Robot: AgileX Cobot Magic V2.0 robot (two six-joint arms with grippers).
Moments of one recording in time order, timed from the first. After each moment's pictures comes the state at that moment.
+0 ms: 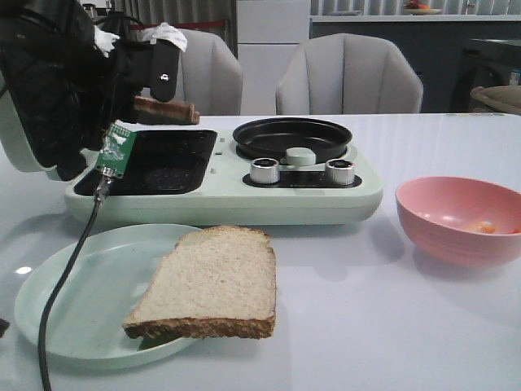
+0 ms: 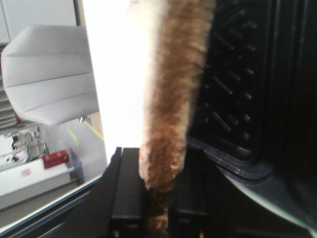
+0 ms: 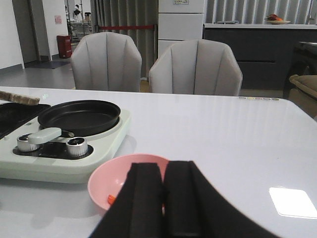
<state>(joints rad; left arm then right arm) -0.36 2.03 -1.41 1.49 0.24 -0.06 0.12 -0.01 0.03 0.01 0.00 0.04</state>
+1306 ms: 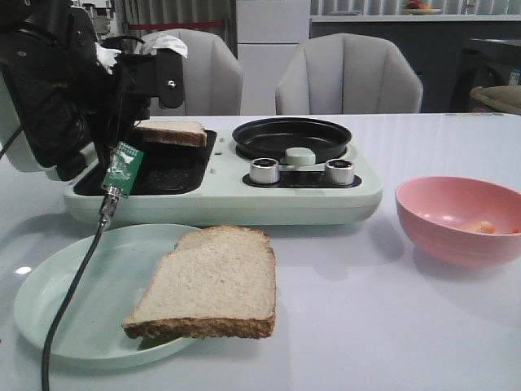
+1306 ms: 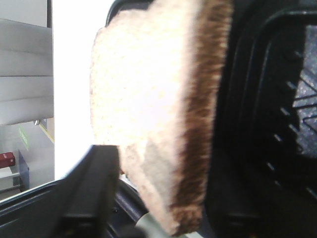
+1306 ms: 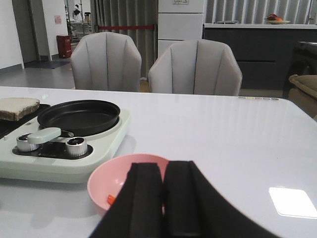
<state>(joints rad) -0.36 2.00 -1.34 1.34 0.17 -0.12 0.12 -0.01 0.03 0.01 0.00 0.04</state>
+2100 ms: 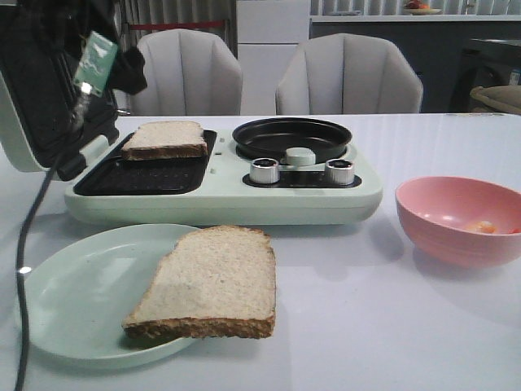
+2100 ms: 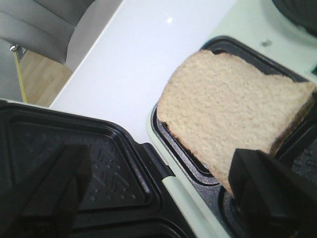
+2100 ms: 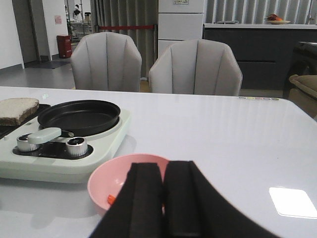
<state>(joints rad) -0.37 1.74 -1.33 0.74 0.29 -0.12 0.12 -0.01 0.03 0.01 0.00 0.04</state>
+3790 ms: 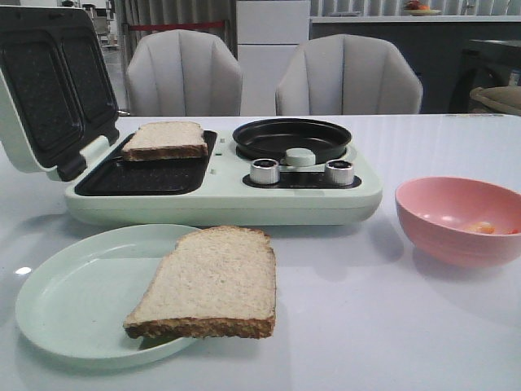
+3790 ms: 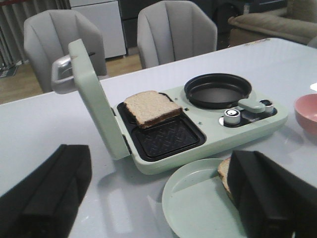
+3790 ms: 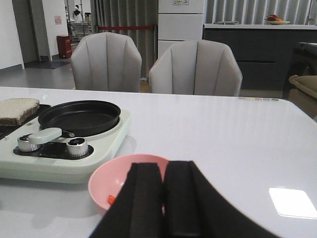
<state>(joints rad) -0.34 0.11 -0.47 -0.07 0.58 0.15 0.12 -0.01 0.03 0.01 0.00 0.04</state>
